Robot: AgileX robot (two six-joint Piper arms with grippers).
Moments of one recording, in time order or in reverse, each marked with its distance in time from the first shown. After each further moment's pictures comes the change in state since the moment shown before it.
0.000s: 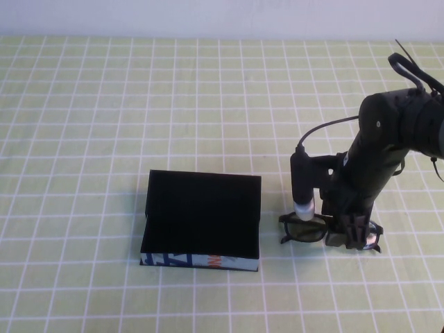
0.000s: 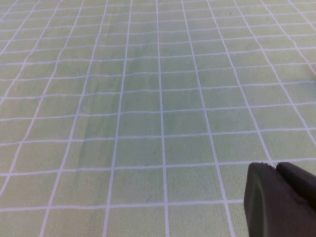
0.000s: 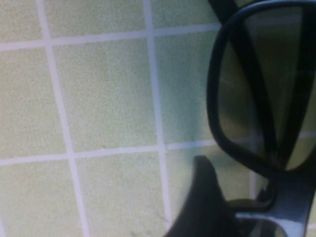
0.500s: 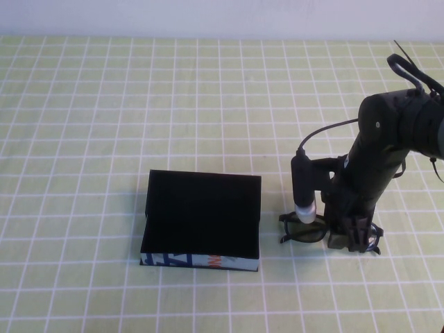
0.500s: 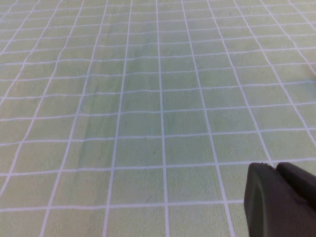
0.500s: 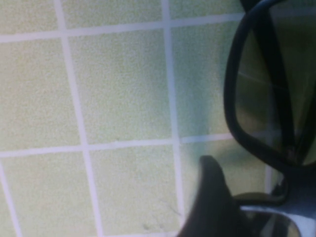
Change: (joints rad) right arm 0.000 0.004 0.000 -0.003 0.027 0.000; left arm 0.000 0.000 0.000 0.000 0.000 0.000
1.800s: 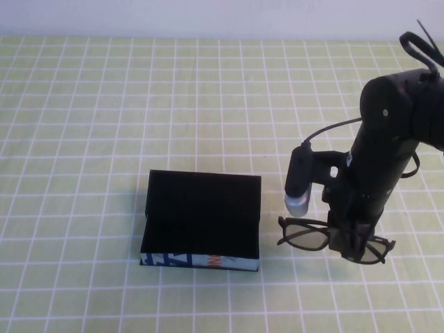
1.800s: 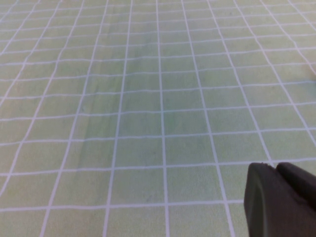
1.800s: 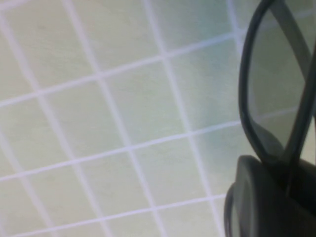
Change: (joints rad) right arm 0.060 -0.109 -0.006 -0.005 0.196 0.282; left arm 0.000 0.000 0.000 0.000 0.000 0.000
